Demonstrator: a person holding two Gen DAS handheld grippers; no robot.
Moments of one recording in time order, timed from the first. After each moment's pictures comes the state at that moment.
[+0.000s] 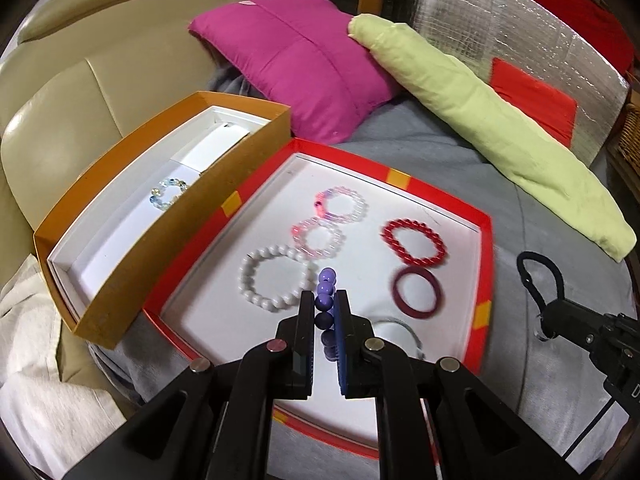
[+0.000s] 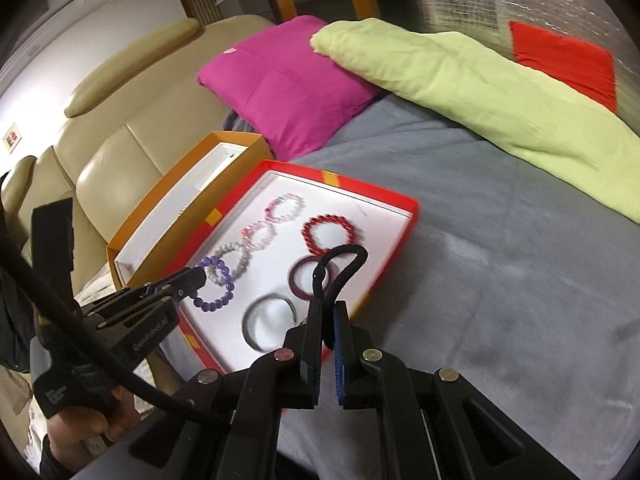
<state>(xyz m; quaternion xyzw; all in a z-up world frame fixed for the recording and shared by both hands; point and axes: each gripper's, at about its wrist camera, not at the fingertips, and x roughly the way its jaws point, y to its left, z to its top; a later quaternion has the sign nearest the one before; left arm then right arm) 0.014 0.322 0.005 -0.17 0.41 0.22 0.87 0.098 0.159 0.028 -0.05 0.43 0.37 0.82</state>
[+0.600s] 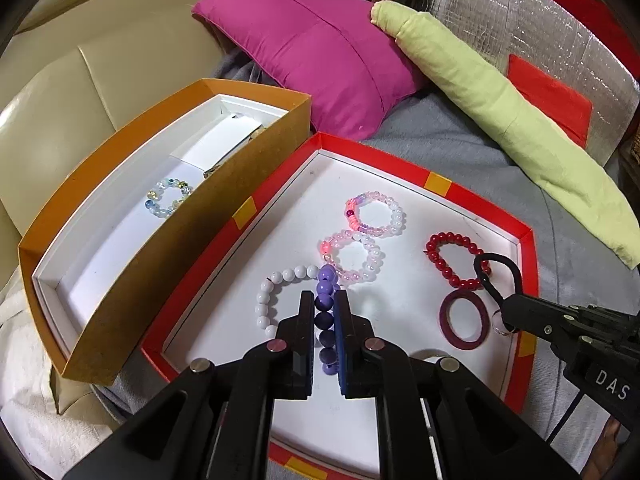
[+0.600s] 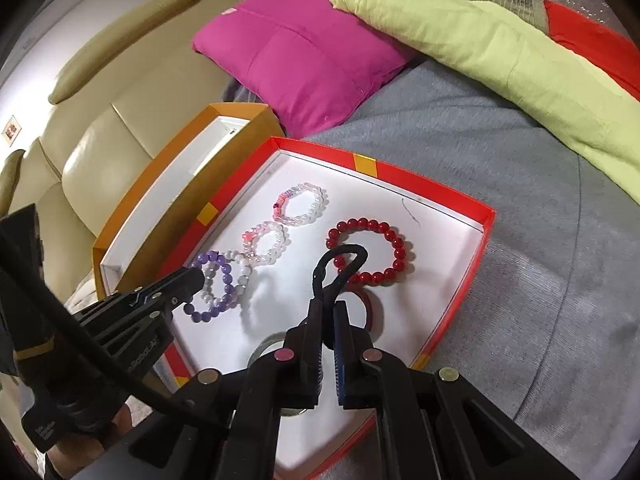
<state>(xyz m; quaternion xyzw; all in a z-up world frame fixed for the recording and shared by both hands) 0.037 0.359 -0.021 -0.17 0.43 0.22 0.86 0.139 0.226 -0.014 -0.07 0.48 0.38 0.79</state>
